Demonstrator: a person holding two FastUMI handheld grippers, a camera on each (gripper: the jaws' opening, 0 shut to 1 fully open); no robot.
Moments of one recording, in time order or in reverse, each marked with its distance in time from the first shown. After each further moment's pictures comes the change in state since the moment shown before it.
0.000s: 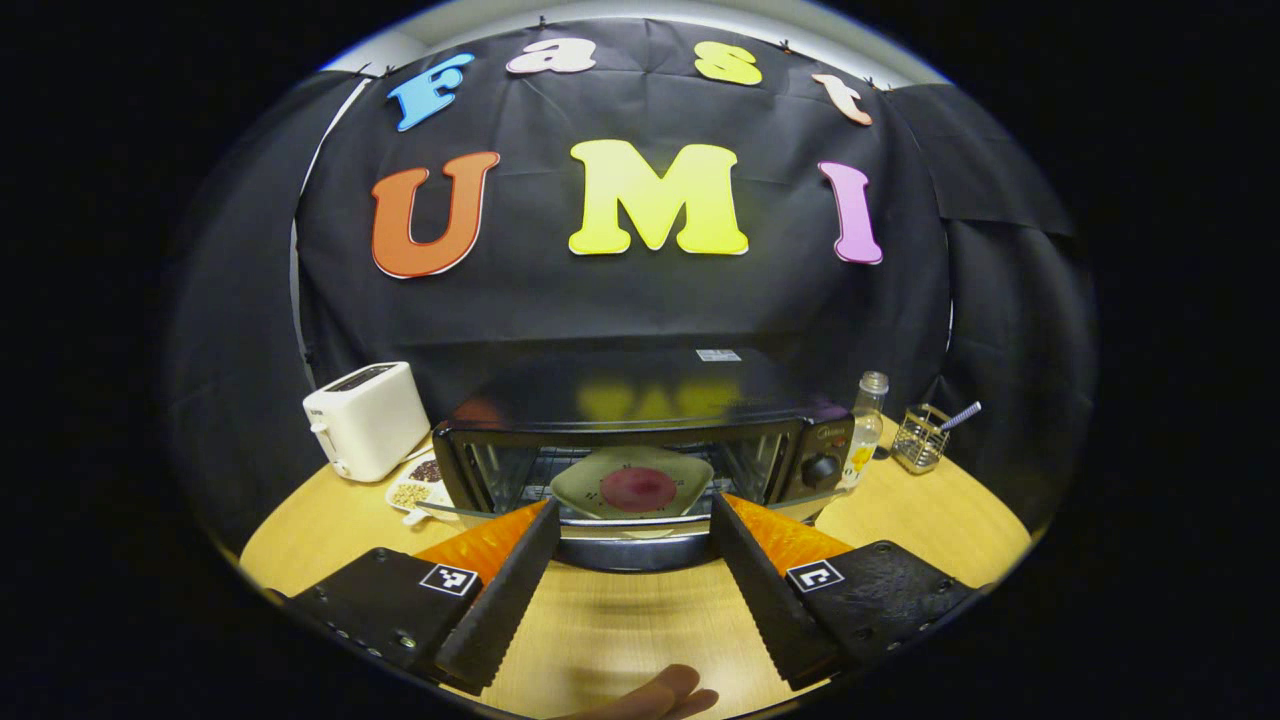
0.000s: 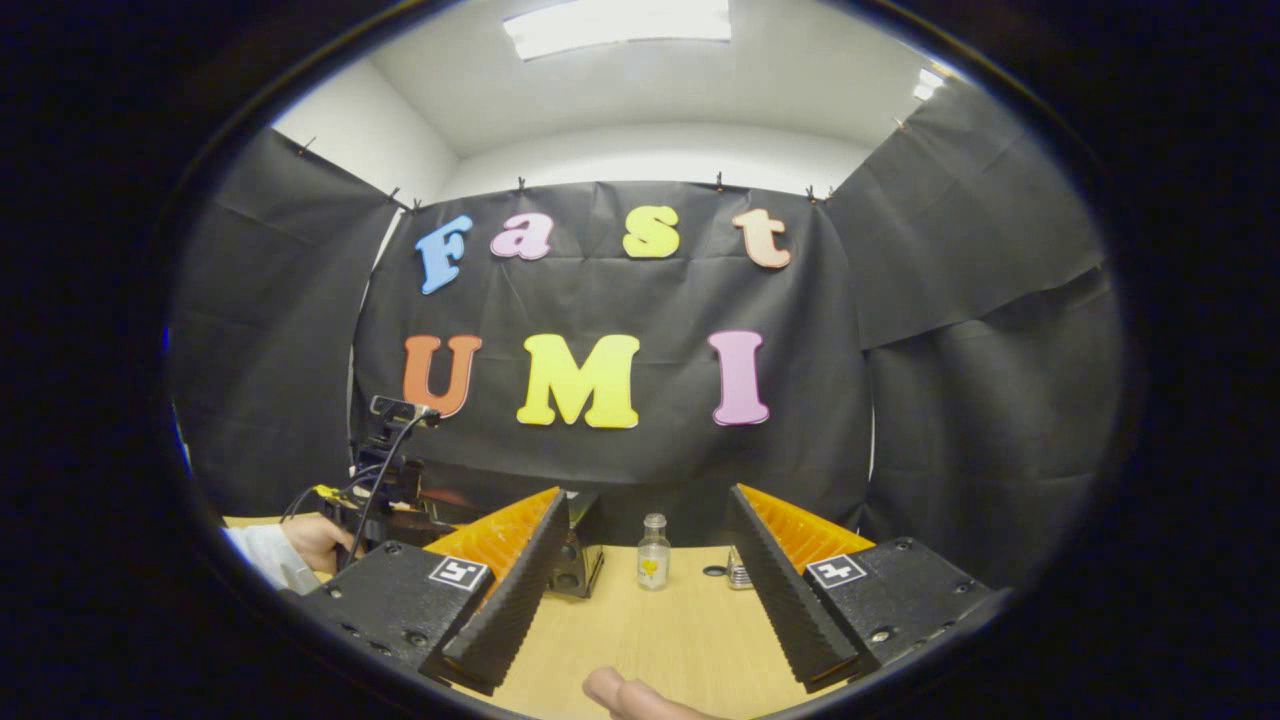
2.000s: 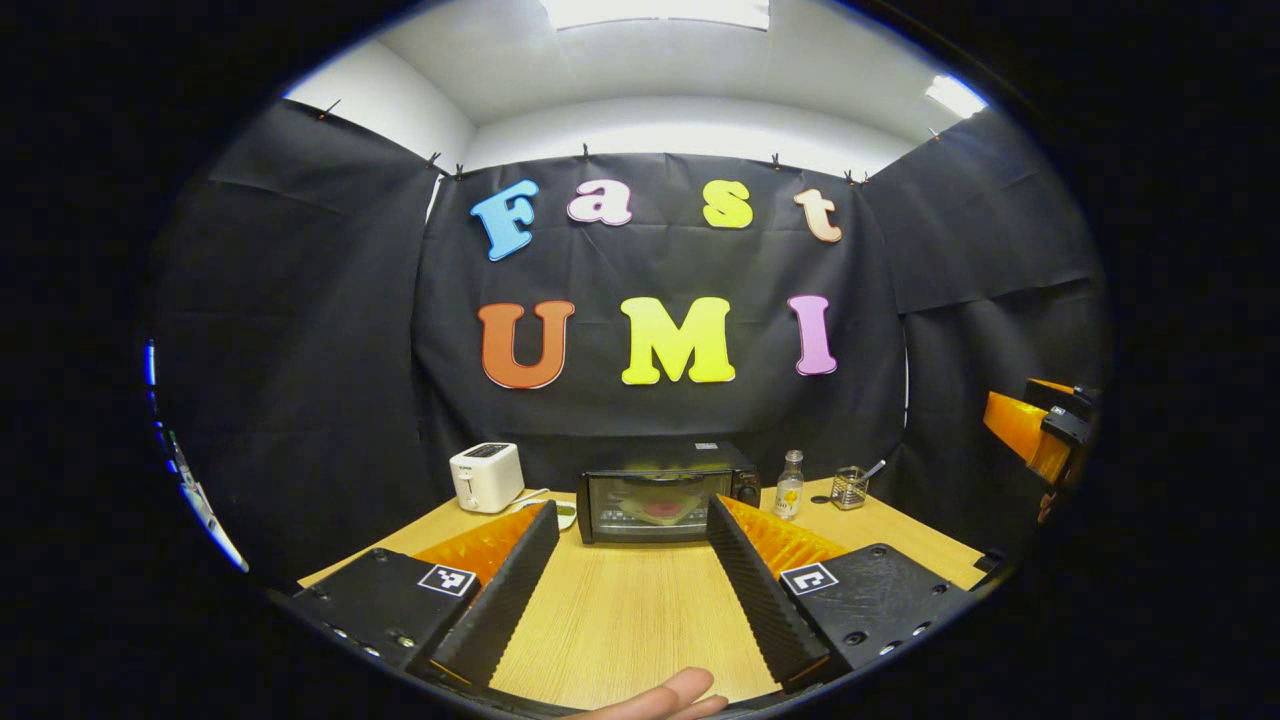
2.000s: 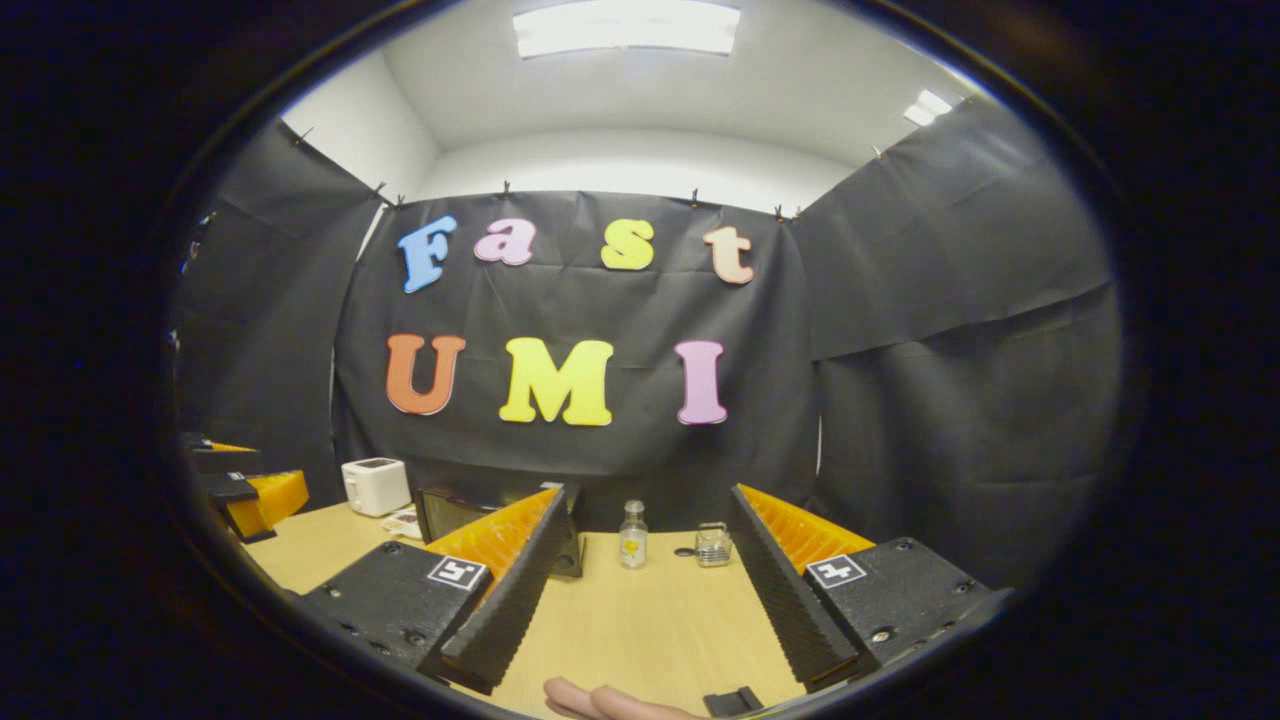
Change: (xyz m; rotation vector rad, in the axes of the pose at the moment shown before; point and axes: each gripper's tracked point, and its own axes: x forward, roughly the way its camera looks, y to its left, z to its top) left arm -0.352 0.004 0.038 0.047 -0.317 0.108; right arm -0.111 0.022 0.034 -0.018 0.014 -0.154
